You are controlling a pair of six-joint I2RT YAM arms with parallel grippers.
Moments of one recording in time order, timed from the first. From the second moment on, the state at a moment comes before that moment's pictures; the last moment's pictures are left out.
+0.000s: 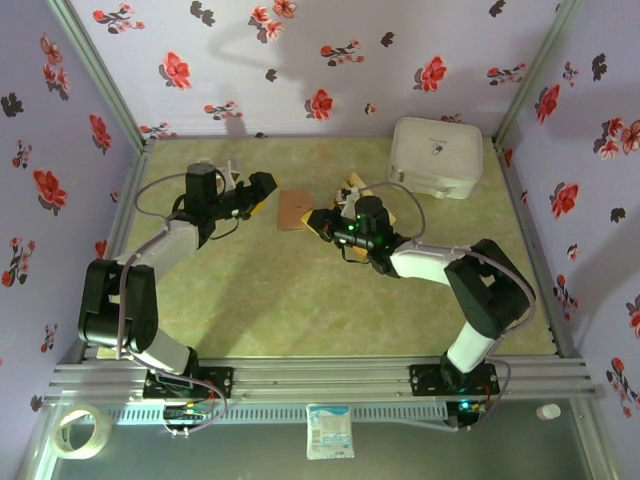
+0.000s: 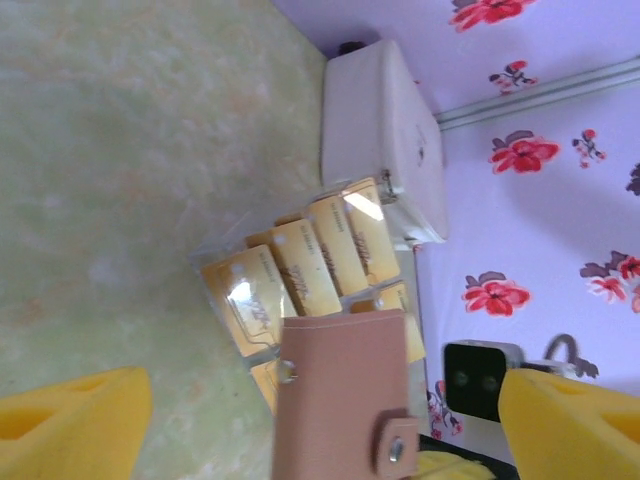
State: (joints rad) left arm -0.23 1.54 0.94 0.15 0.67 -0.90; right arm 0.66 1.69 0.82 0.62 -0.46 1.24
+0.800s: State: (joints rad) left arm -0.23 1.65 0.94 0.37 0.74 -1.05; right arm 0.68 1.74 0.84 0.73 -0.50 1.31
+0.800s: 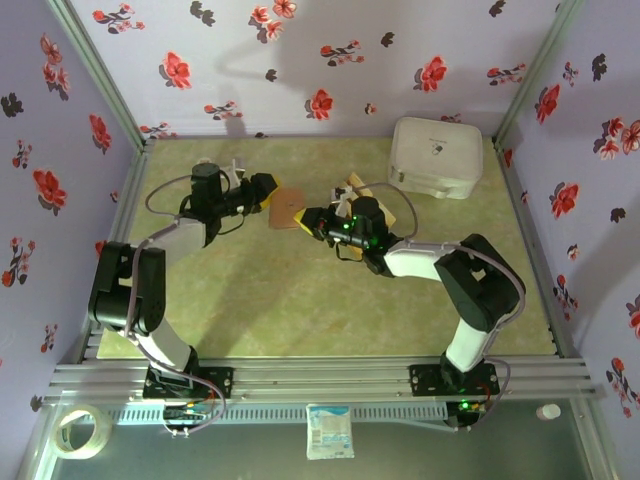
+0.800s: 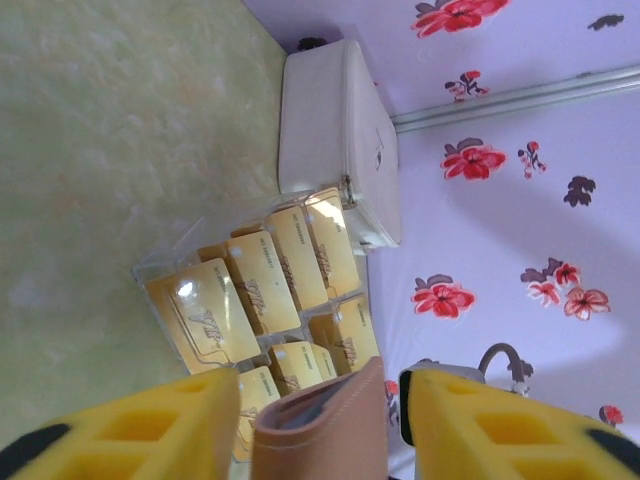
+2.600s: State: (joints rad) left arm -0.32 1.52 0.88 0.23 0.59 -0.93; right arm 0.82 1.73 1.36 -0.38 -0.03 0.65
